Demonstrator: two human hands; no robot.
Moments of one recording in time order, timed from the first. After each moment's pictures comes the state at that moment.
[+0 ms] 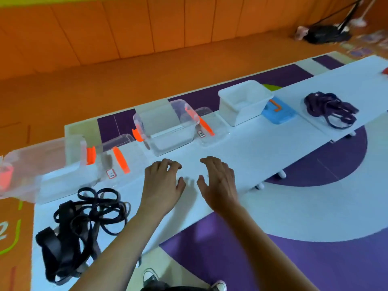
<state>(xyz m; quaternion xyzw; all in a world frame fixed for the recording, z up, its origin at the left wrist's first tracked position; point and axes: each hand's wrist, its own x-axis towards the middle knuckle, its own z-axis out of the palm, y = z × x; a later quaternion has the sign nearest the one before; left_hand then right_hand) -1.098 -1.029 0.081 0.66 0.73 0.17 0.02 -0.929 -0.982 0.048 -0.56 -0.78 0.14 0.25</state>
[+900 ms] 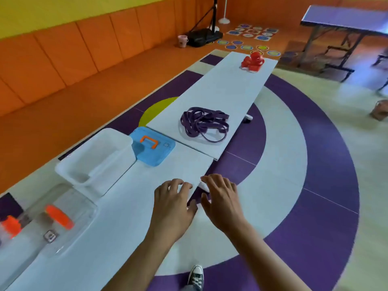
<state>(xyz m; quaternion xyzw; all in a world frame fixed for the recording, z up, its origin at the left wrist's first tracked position) -0.631 -0.734 0.087 0.83 0.53 0.13 0.11 -0.472 -0.761 0.055 -0.73 -0.64 0.09 0.22</state>
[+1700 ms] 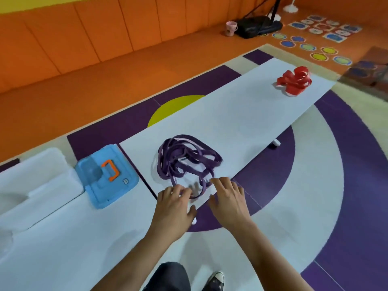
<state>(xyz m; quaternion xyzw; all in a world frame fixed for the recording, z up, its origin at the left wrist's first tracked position) -0.337 -0.462 0.047 0.76 0.63 0.05 0.15 -0.157 -0.440 0.021 -0.67 -0.72 0.14 0.11</state>
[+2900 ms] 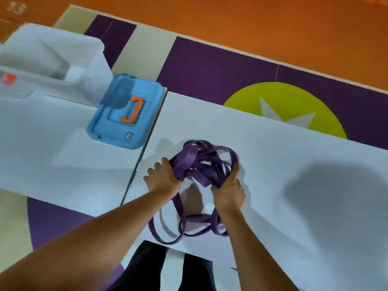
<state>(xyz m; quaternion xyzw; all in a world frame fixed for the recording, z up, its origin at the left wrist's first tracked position) -0.327 -0.227 -0.107 0.10 0.95 0.07 0.28 -0.197 -0.104 -0.121 -0.54 -0.78 0.31 -0.08</state>
